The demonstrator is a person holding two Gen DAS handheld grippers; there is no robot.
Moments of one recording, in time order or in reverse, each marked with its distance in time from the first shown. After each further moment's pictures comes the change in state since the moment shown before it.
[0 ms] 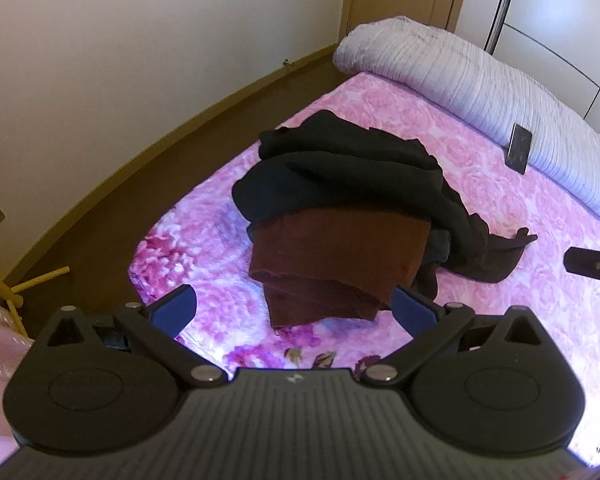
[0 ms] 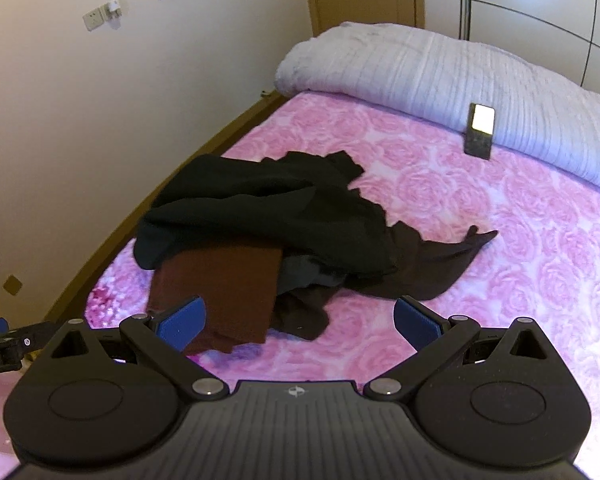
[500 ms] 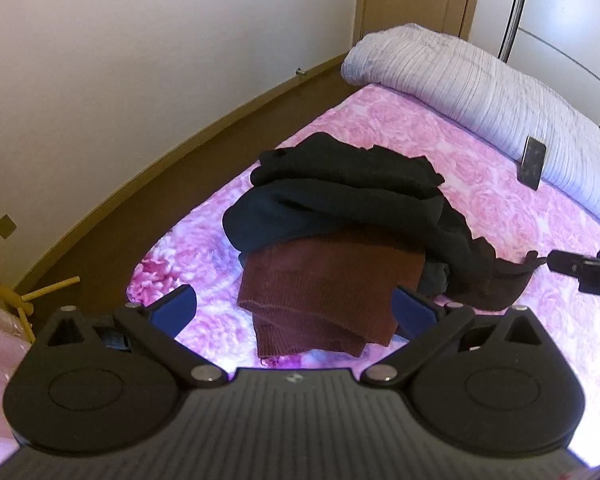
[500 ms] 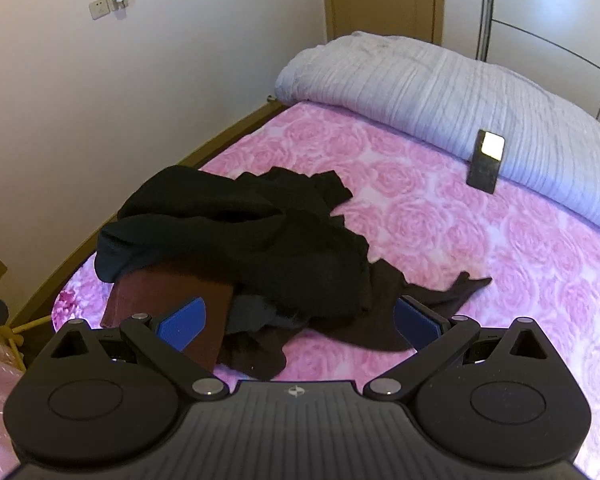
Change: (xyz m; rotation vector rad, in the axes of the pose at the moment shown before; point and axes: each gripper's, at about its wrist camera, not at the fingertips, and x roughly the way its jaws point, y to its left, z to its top) left arm 0.010 -0.040 0.038 0.005 -0.014 0.063; right arm 0.055 -0.043 0.044 -0.105 -0.016 0.008
